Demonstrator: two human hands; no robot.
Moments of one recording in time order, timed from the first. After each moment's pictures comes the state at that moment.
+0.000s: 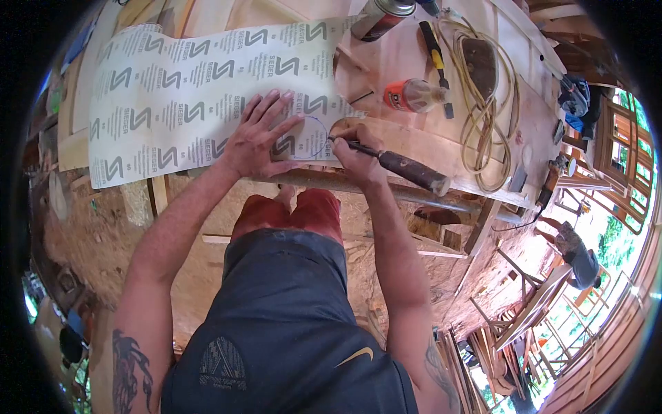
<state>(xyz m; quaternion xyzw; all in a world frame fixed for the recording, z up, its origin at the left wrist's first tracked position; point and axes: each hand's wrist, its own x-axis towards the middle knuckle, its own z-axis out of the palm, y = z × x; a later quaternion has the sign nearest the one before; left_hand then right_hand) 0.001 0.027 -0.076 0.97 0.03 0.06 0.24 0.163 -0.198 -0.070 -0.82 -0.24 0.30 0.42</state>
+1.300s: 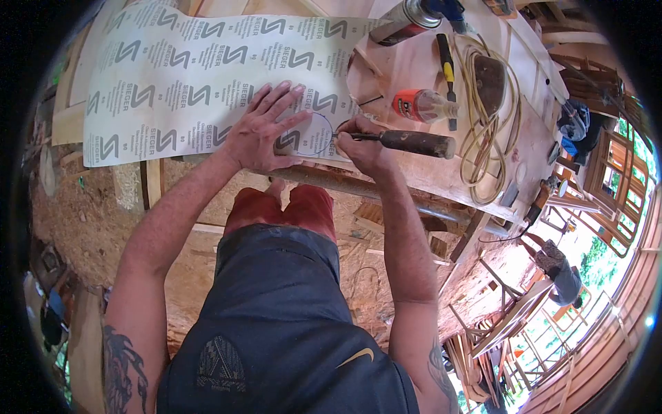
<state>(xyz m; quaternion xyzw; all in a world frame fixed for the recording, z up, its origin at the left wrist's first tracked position) -0.001 0.030 -0.077 0.97 0.03 0.07 0.24 0.196 -0.176 -0.057 -0.77 -0.30 0.42 0.37</state>
